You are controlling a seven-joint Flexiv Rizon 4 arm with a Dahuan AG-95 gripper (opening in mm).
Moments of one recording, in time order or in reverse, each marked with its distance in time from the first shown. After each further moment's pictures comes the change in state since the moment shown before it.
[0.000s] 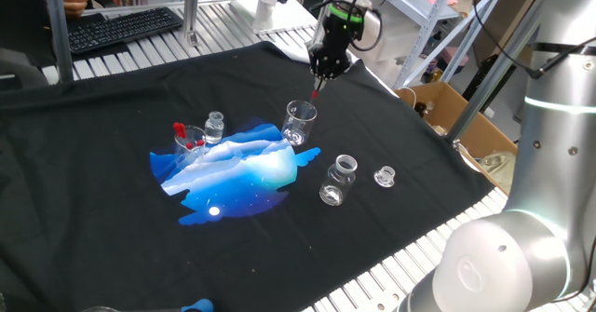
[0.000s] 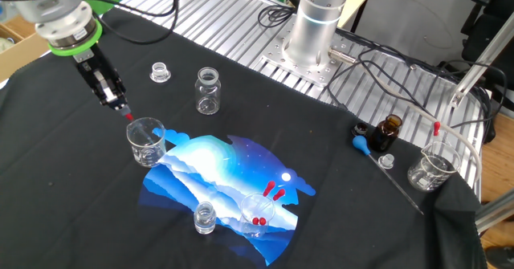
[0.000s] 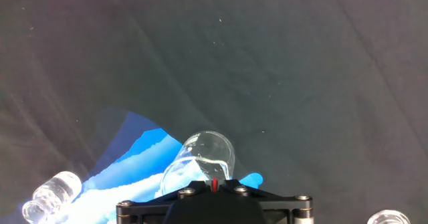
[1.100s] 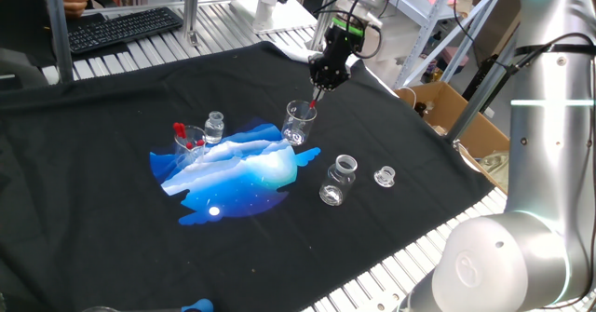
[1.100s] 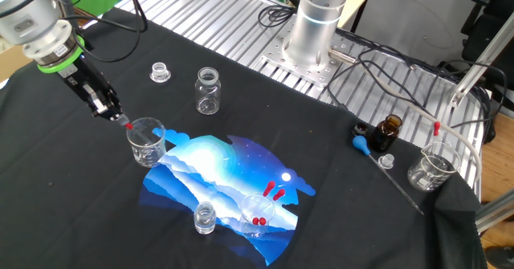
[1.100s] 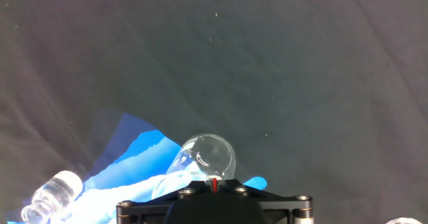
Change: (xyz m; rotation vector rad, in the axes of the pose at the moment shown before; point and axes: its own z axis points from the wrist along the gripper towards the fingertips) arm -0.012 -0.010 0.037 -0.094 0.138 0.026
